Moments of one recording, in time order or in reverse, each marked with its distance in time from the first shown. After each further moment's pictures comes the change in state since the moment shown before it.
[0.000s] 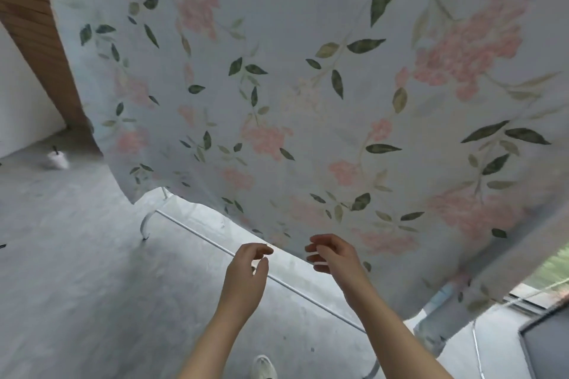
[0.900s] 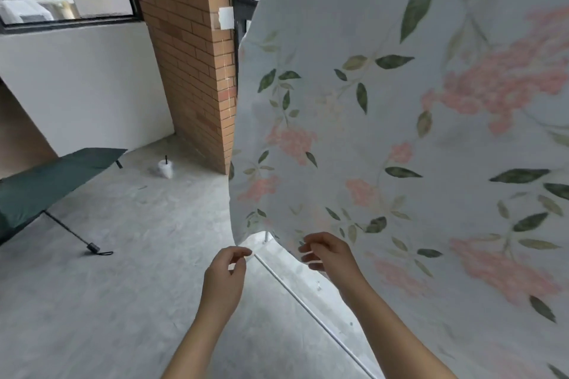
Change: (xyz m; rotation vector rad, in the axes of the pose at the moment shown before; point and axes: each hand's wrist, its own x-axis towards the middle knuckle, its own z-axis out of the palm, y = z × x) left_hand 0.307 -0.168 -0.425 -0.035 0.388 -0.170; right_hand 0.257 -0.139 0.500 -0.119 -0.327 -0.049
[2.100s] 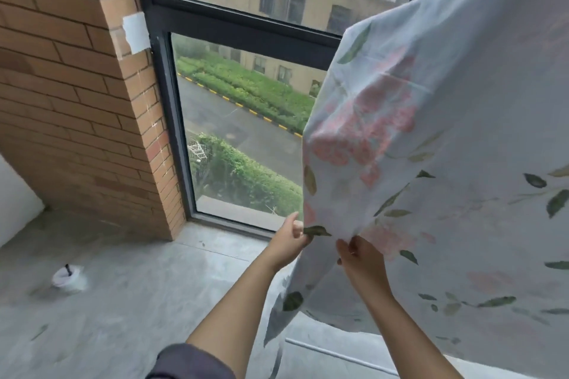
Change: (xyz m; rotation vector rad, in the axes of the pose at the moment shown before) left_hand 0.599 -0.009 0.009 -0.071 -1.108 -0.083; right_hand 0.395 -0.161 0.233 -0.463 0.802 0.194
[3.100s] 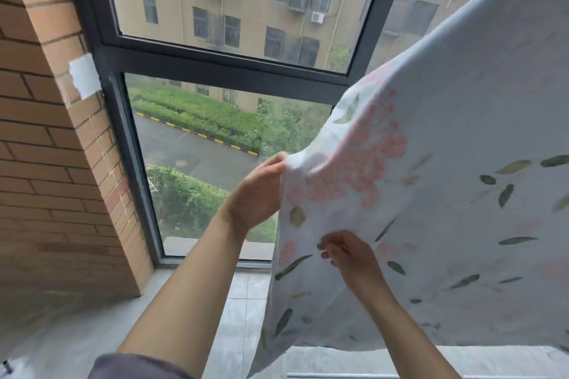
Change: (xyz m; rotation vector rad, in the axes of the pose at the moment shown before) left_hand -0.003 0.160 -0.109 -0.720 -0.751 0.389; right_hand -0.014 -0.085 0.011 0.347 0.075 -0.046
